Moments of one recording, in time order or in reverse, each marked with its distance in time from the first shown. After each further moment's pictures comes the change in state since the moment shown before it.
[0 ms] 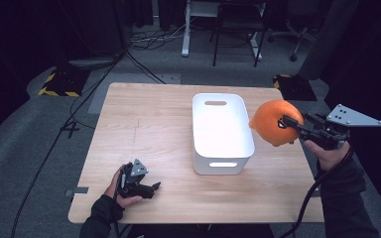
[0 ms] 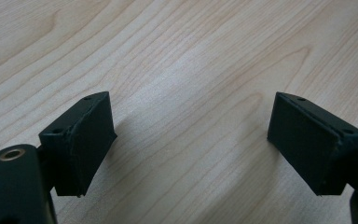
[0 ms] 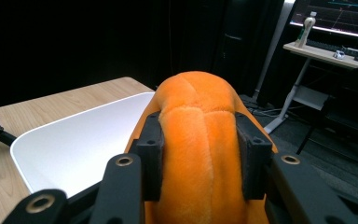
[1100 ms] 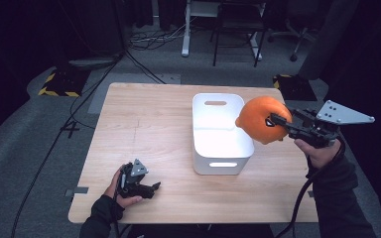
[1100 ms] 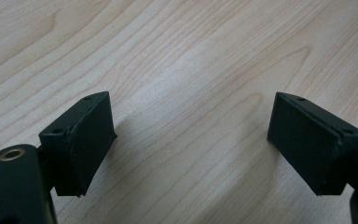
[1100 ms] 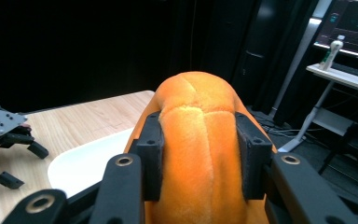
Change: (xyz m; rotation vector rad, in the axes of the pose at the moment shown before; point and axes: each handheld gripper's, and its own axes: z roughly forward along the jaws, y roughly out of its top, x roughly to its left) left arm 0.000 0.000 0.000 0.000 0.001 0.000; right arm 0.029 0.027 0.014 -0.035 0.080 -0.048
